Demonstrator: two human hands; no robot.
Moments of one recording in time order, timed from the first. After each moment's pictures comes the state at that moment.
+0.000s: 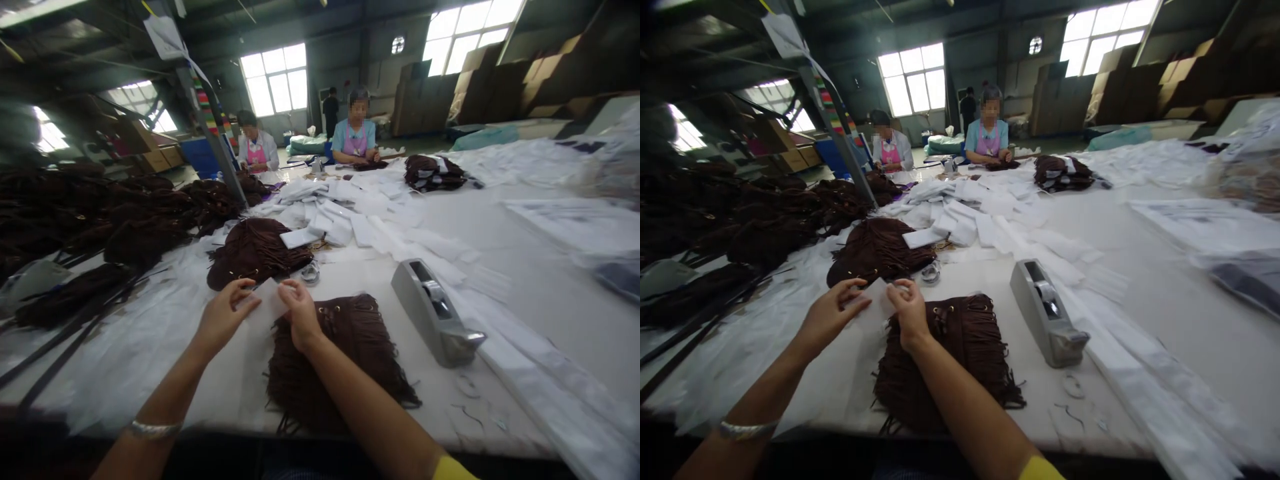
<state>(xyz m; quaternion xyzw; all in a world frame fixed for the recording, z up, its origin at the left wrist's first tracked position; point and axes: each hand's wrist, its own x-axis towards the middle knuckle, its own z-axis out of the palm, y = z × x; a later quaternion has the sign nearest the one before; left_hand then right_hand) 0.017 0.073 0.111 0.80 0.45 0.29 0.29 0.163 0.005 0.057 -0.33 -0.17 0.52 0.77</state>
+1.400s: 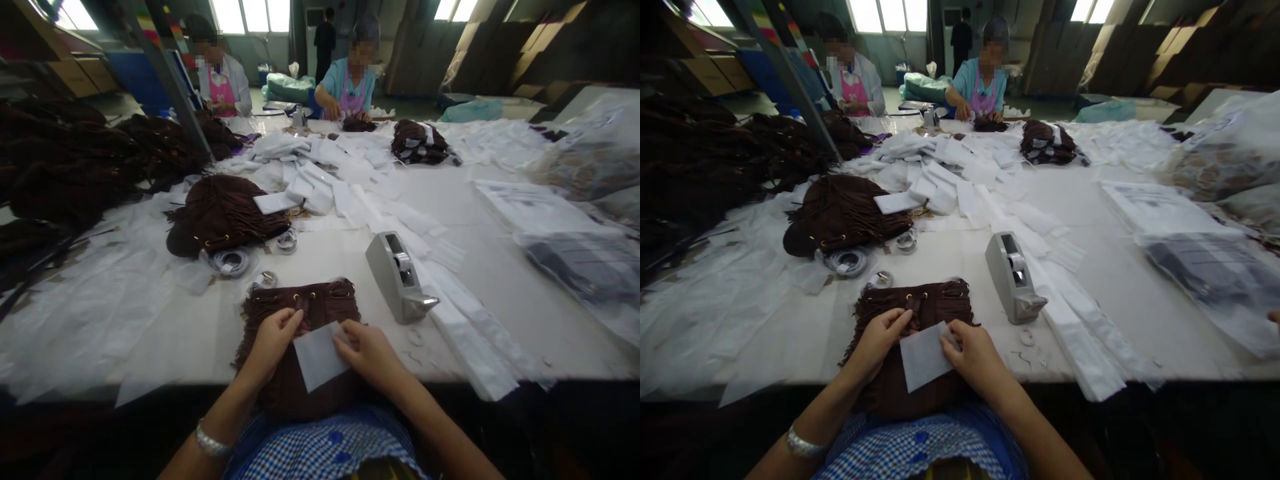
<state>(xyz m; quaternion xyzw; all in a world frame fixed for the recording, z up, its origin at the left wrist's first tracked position) 0.097 -0.066 0.041 0.56 0.43 0.19 0.68 0.261 -0.200 0.060 -0.73 -0.47 0.33 0.38</state>
